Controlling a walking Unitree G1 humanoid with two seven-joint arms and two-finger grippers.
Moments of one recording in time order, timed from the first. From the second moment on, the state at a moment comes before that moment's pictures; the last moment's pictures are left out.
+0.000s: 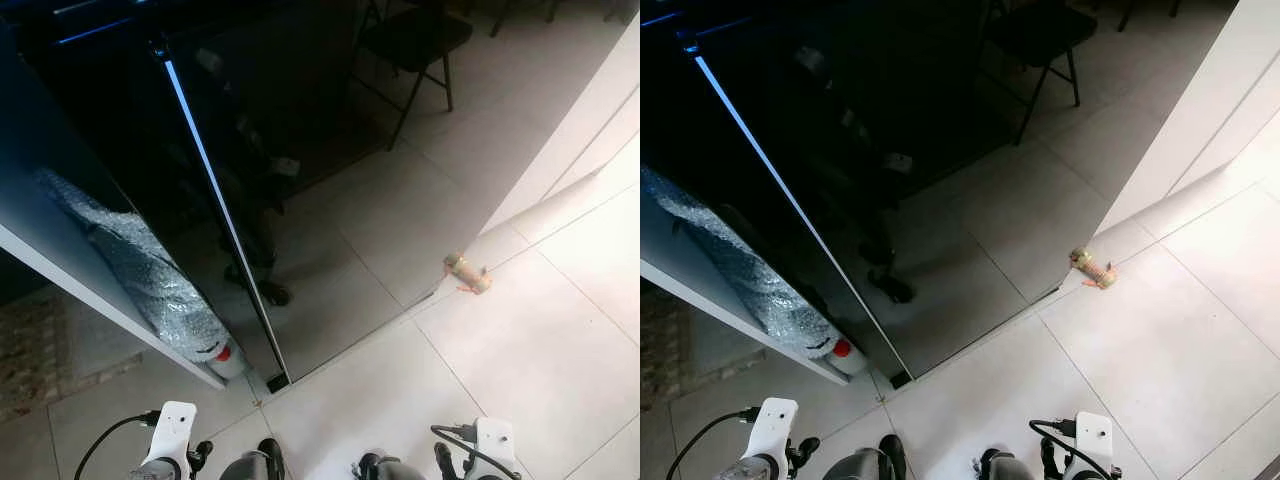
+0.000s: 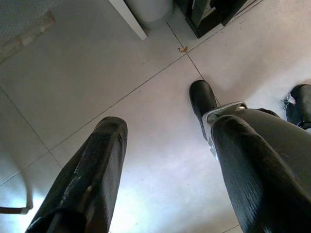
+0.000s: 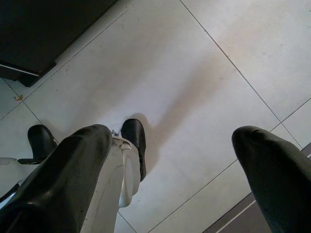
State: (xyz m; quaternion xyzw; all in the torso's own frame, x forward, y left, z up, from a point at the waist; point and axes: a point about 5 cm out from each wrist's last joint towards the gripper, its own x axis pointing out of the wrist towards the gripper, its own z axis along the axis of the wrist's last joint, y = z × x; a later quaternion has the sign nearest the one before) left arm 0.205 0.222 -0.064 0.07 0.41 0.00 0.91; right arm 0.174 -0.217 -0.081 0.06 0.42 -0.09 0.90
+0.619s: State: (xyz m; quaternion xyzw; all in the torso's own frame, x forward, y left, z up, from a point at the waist) left arm 0.179 0.223 -0.078 0.06 0.44 0.02 0.90; right arm 0.185 -0.197 -0.080 0.08 0.42 -0.06 0.90
